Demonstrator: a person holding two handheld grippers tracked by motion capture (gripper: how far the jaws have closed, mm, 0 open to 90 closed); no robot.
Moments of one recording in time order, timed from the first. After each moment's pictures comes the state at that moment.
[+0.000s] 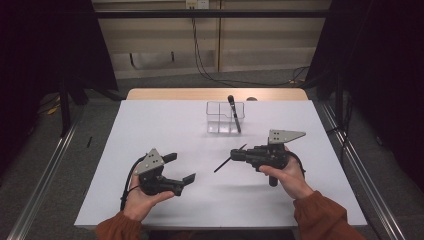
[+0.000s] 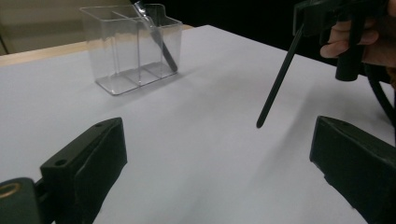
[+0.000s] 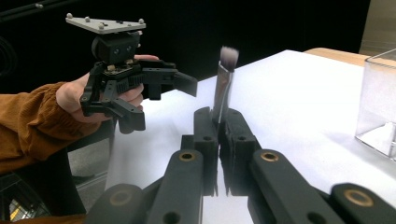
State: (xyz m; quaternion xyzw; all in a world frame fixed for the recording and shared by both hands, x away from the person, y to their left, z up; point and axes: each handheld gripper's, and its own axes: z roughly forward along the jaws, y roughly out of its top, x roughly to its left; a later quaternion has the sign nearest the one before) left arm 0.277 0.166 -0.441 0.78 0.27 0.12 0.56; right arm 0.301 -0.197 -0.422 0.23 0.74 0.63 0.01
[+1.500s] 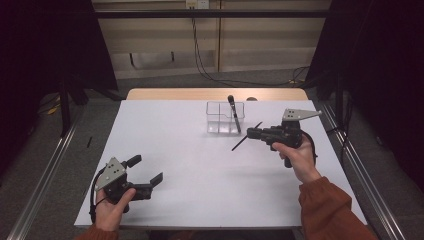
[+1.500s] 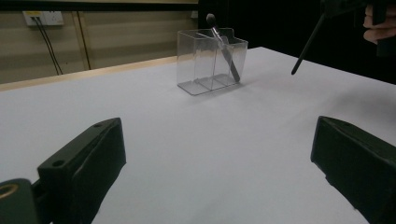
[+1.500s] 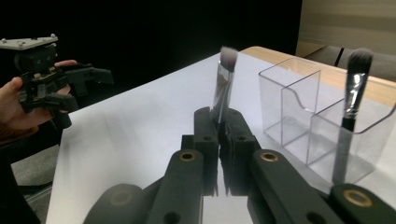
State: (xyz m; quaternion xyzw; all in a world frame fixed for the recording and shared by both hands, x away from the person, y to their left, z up) left arm 0.256 0.239 -0.442 0.73 0.32 0.20 0.57; right arm 0.339 -0.239 -0.391 0.30 0.75 0.59 0.06
